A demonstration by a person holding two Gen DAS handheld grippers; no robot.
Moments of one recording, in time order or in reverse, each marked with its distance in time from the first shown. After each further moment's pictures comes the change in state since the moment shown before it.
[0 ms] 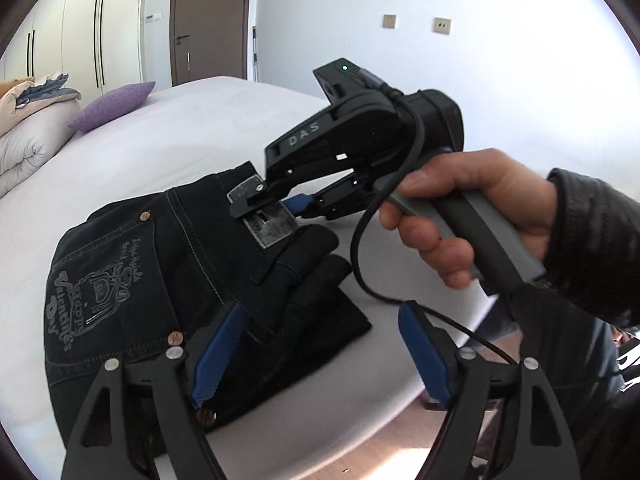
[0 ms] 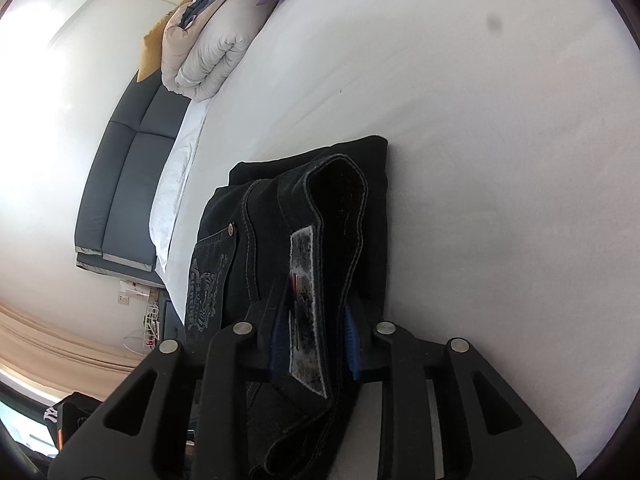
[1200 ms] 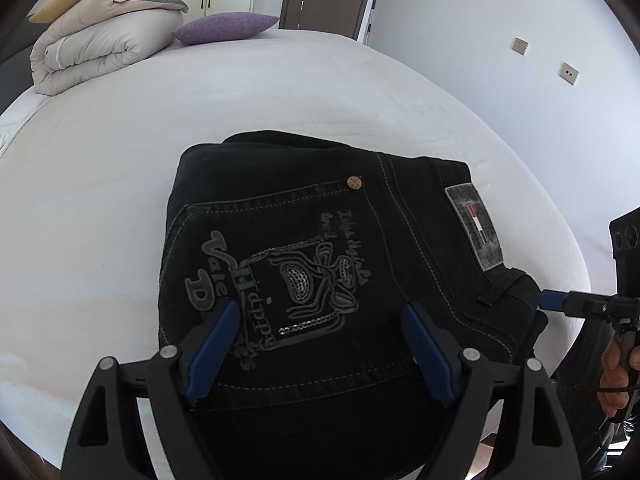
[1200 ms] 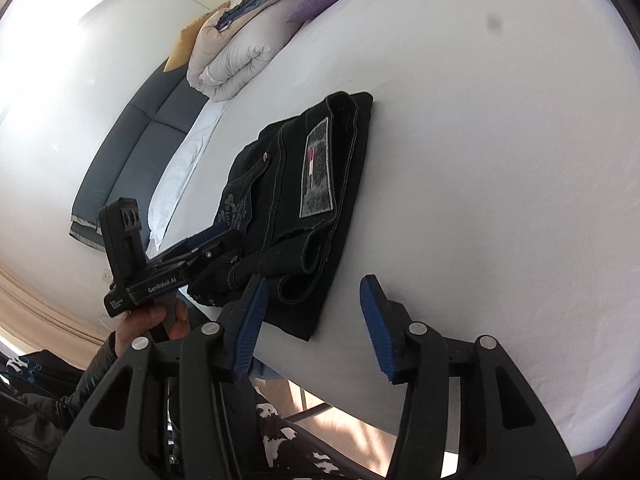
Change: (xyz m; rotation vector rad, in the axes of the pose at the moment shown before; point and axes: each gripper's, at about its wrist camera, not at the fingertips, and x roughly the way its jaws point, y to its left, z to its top) left arm 0.017 0.152 -0.005 -0.346 0.122 0.191; right arm -0.084 0.008 -0.108 -0.121 -0.105 -0.025
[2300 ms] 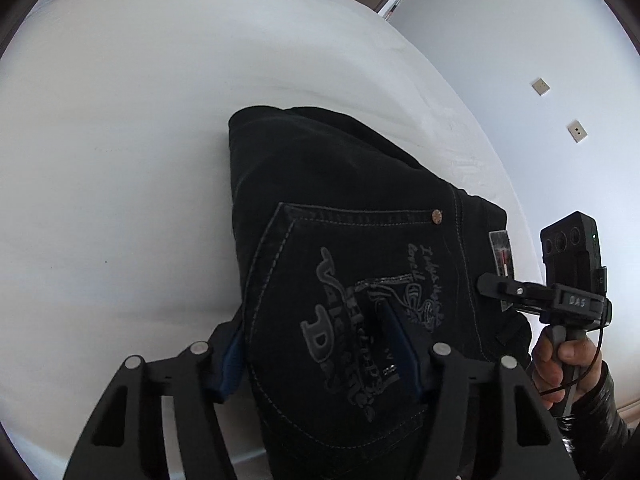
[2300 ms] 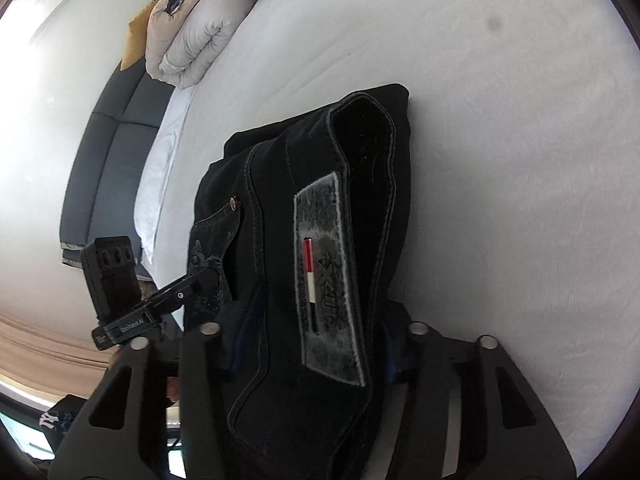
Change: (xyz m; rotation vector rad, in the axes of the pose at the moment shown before) left arm 0.034 0.085 0.028 -0.225 0.174 -0.216; right arm 0.121 0.002 0.091 0.137 0.162 -0.052
